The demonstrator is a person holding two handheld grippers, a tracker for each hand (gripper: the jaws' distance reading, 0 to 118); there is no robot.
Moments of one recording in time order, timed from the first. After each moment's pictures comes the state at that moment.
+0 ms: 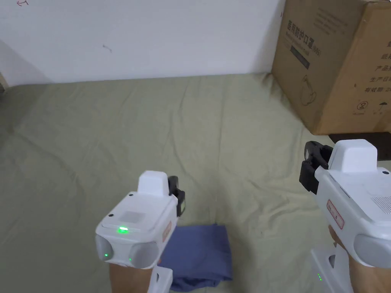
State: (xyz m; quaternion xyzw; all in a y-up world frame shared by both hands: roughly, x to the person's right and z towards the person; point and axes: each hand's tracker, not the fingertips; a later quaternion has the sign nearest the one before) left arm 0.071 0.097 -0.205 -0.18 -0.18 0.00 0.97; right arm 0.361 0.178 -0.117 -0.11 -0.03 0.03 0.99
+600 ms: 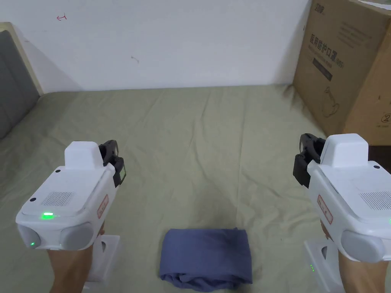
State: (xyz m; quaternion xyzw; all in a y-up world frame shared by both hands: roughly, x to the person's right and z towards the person) left arm -0.049 0.163 -0.197 -0.07 -0.06 -0.01 1.00; right arm 0.315 0.194 -0.119 -0.06 0.00 0.04 1.00
